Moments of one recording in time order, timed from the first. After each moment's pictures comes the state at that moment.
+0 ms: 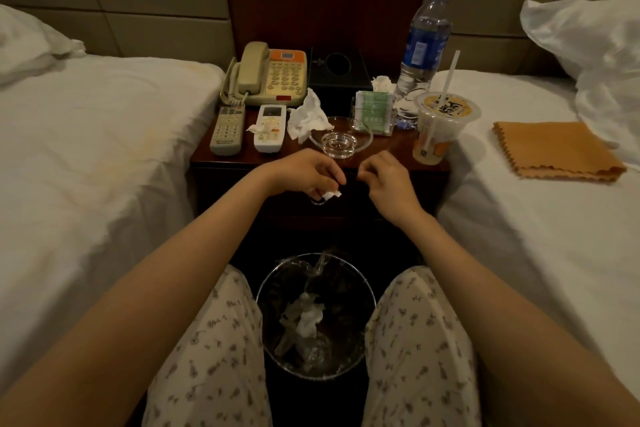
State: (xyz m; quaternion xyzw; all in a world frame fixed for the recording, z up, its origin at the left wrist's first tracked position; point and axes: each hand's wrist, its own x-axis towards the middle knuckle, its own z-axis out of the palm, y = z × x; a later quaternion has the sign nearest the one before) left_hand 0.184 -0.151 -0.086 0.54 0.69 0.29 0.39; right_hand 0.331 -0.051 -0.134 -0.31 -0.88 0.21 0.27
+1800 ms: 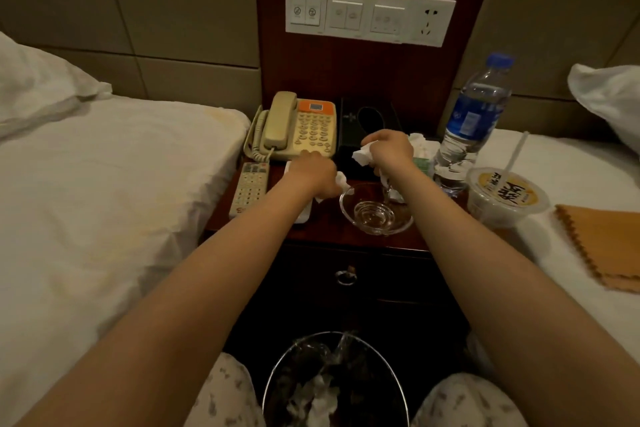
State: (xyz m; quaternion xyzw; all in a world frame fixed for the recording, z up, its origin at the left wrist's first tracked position) left_hand 0.094 -0.059 -0.062 0.53 0.85 -0.02 0.03; right_hand 0.196 0.019 -0.036 -0.45 -0.73 0.41 0.30
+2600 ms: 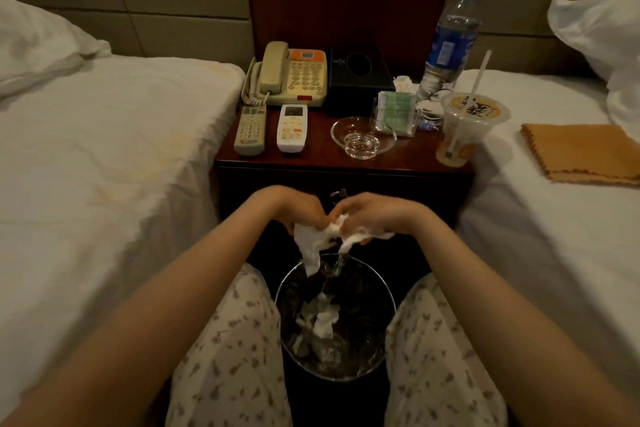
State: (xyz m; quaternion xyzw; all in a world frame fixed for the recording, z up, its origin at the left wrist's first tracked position) left_hand 0.173 -0.176 -0.110 0.48 0.75 0.02 0.45; right_hand 0.307 -0.086 -0.115 -0.26 -0.83 0.48 -0.15
